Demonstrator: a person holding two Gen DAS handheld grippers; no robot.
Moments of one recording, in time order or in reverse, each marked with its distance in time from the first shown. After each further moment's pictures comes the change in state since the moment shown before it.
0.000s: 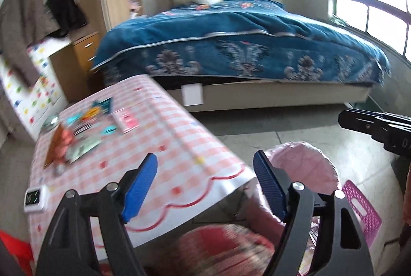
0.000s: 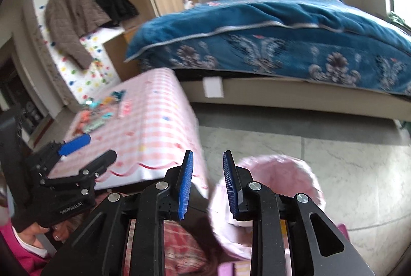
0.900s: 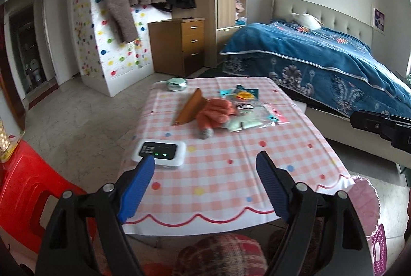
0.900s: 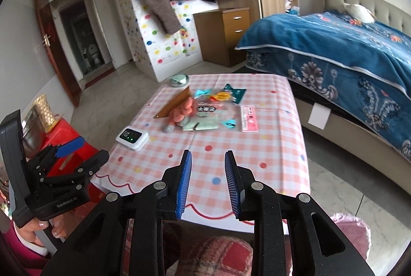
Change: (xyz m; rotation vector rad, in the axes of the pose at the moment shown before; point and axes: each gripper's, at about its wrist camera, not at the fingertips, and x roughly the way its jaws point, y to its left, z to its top) left arm -0.094 0.189 -0.055 -0.349 -0.028 0.368; right arm 0.068 0.219 0.044 -0.363 0.088 0.296
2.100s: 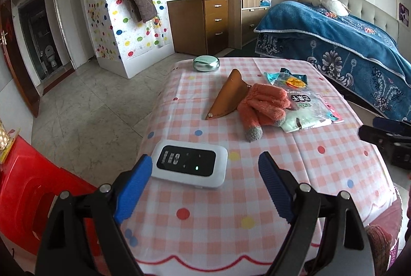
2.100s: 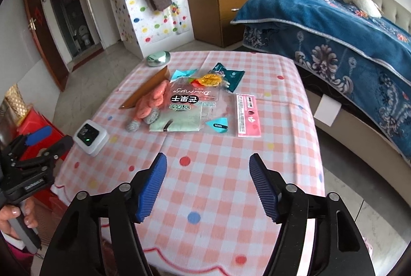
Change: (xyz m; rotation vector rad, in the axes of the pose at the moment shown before) left arm 0.093 0.039 0.013 -0.025 0.118 0.116; right arm 0.118 -0.024 0.018 -0.033 0.117 -0.045
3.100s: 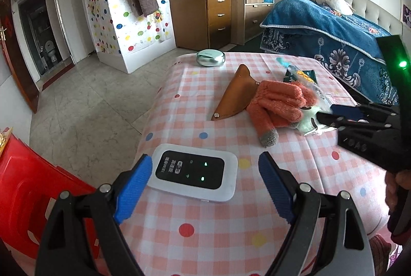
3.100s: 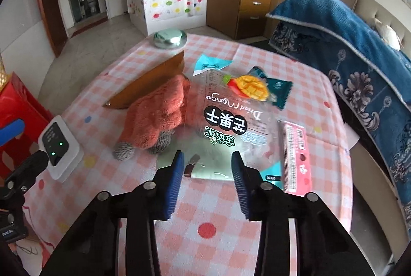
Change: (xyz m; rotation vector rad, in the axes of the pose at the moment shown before) left arm 0.022 0.007 0.004 -0.015 0.024 0.002; right arm 0.078 0.049 0.040 -0.160 0.031 -0.070
